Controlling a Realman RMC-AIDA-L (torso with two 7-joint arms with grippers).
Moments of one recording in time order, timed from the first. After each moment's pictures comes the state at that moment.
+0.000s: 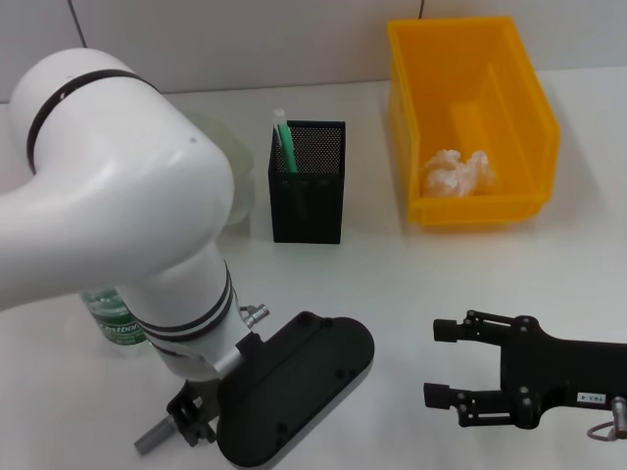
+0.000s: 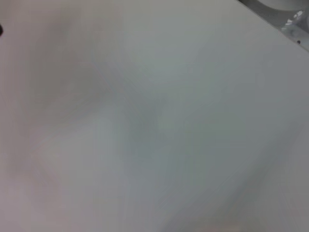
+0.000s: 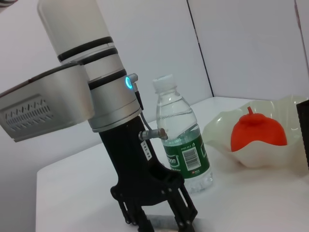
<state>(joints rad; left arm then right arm) -0.80 -2.08 2.09 1.31 2.55 1.56 -1.58 0.25 2.07 -0.86 -0.62 -1.83 -1.68 1.17</state>
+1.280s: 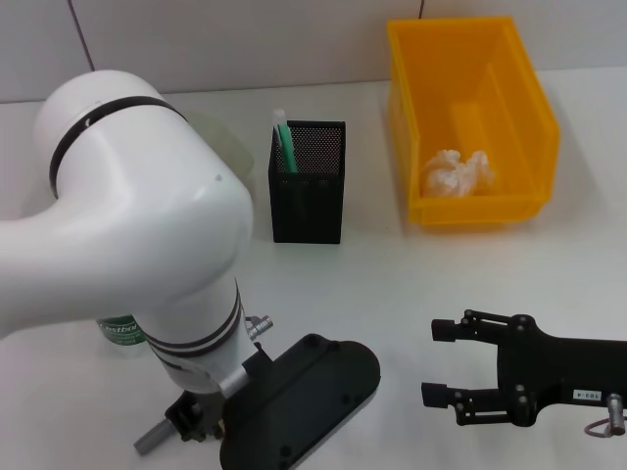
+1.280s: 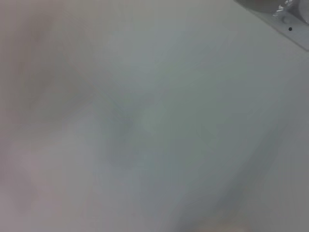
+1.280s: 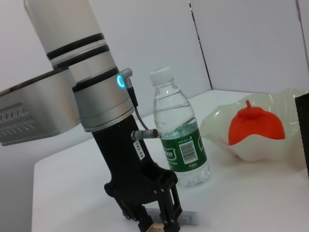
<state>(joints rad) -0.80 -2.08 2.16 1.32 2.57 1.56 -1.61 0.26 2.07 -0.86 -0.62 -1.85 -1.66 1.17</state>
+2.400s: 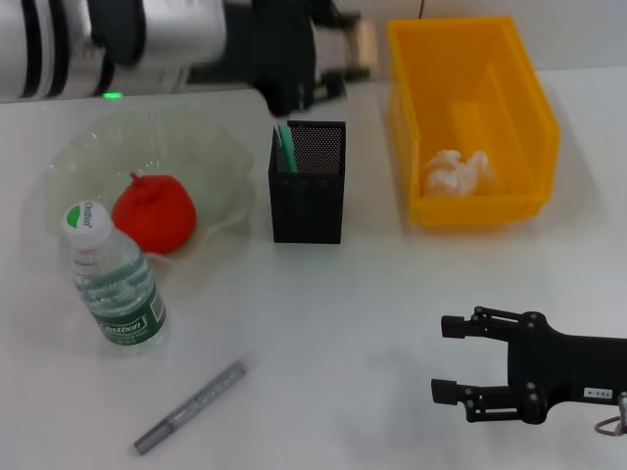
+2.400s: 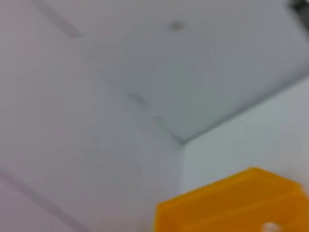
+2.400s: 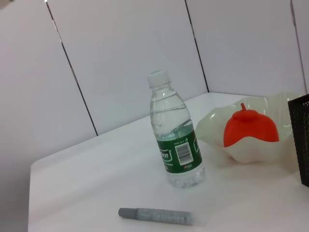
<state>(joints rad) -0.60 -2.07 1.43 1.42 1.98 1.07 -1.46 0.26 2.06 -0.84 -0.62 -1.85 -1.67 1.17</state>
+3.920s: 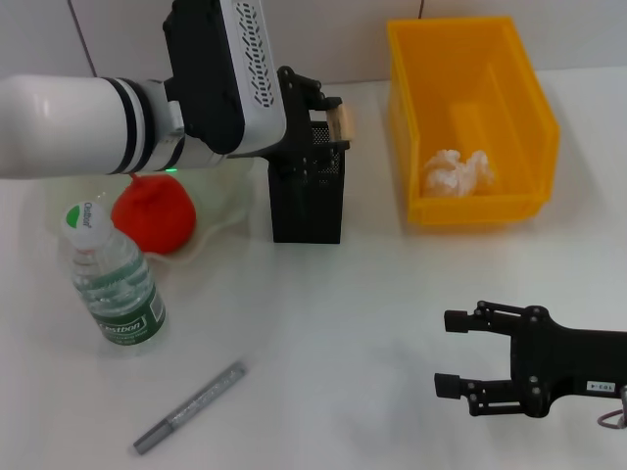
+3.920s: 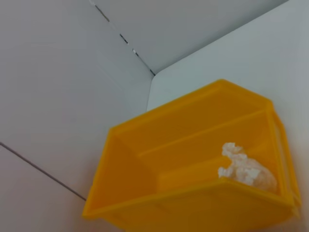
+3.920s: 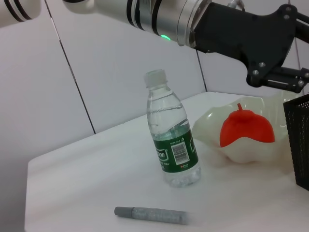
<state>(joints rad) -0.66 -2.07 1.62 1.09 2.01 0.78 -1.43 0.27 2.06 -0.84 -0.62 -1.85 -1.67 1.17</state>
